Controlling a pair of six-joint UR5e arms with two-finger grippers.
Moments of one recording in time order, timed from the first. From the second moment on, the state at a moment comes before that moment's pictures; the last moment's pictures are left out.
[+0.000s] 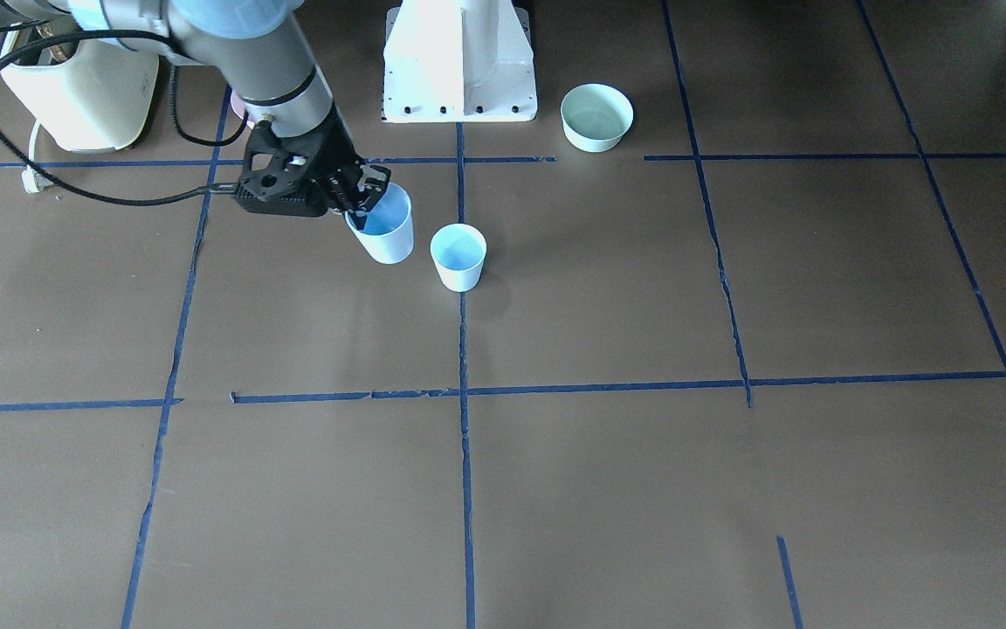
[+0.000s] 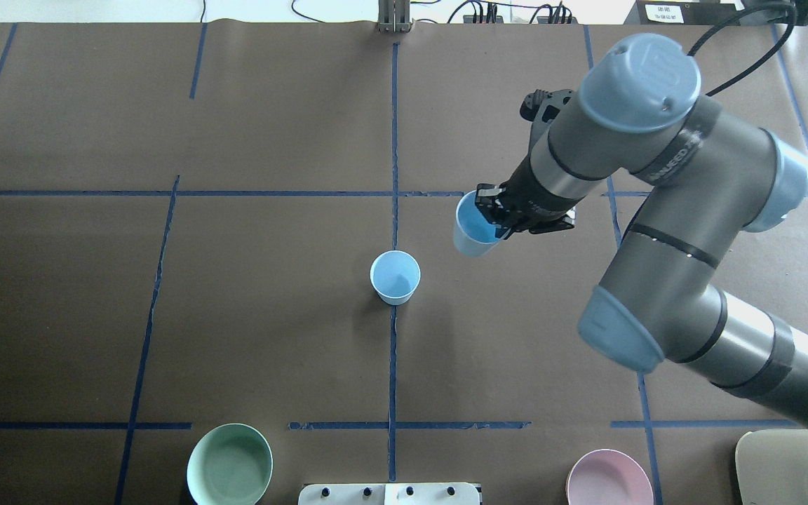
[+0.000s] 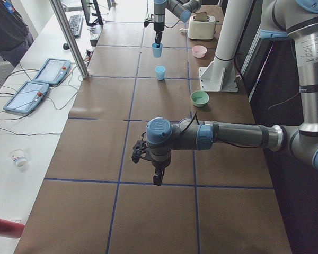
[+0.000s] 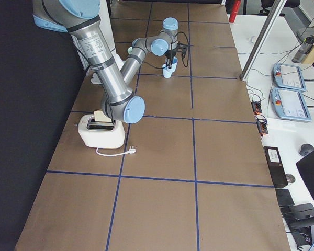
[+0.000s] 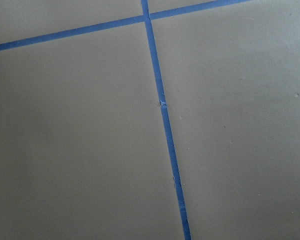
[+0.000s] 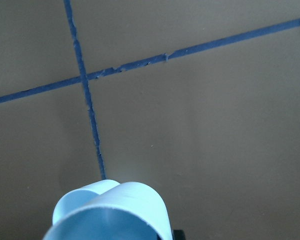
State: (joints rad) left arm -1.57 -1.33 -1.88 -1.48 -2.34 0.20; right arm 0.60 -0.96 1.91 -1.68 1.97 1.41
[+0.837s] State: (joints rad) left arm -1.57 -1.33 -1.88 -1.48 -2.34 0.18; right arm 0.49 -0.84 1.78 -1.68 1.84 1.53
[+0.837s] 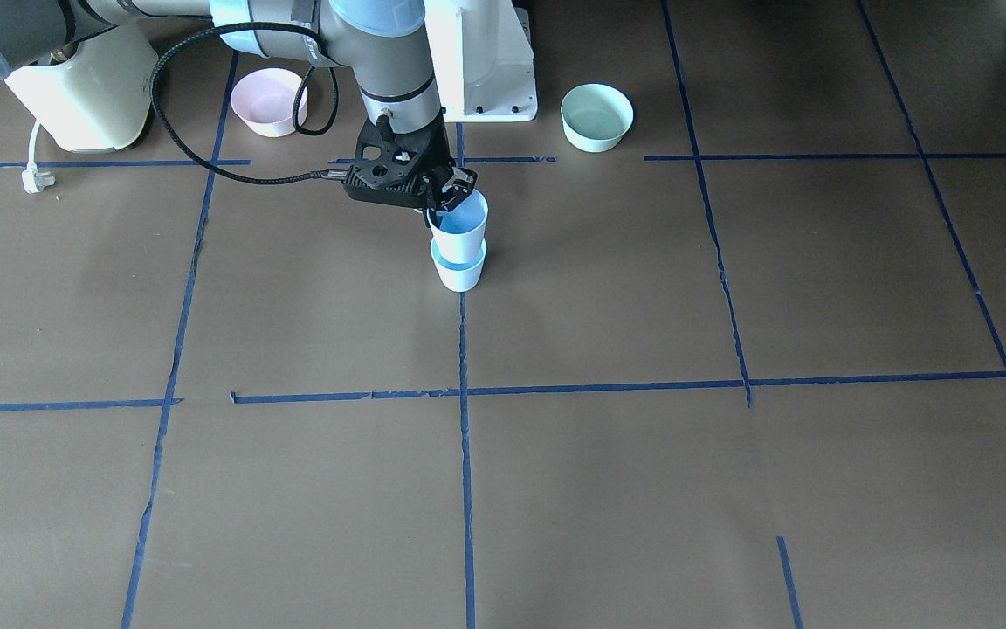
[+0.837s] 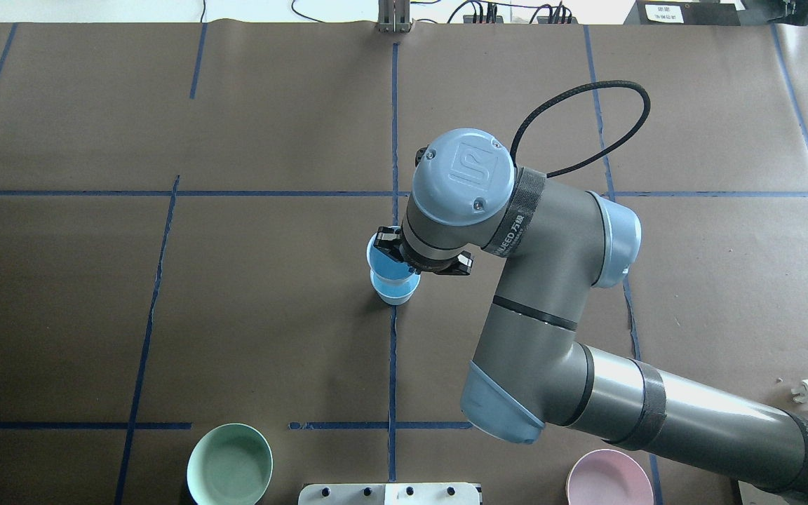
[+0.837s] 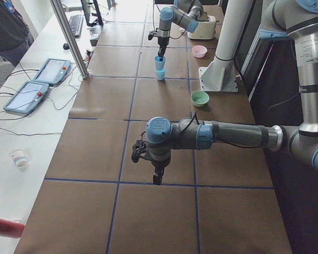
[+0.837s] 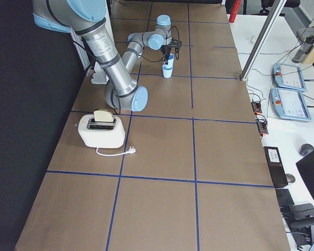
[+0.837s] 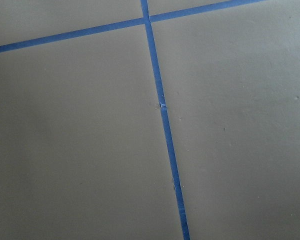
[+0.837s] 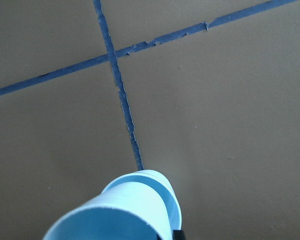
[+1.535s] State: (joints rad) left arm -1.56 -1.33 -1.87 -1.48 -2.34 0.17; right arm 0.54 -0.87 1.79 -1.67 1.89 1.43
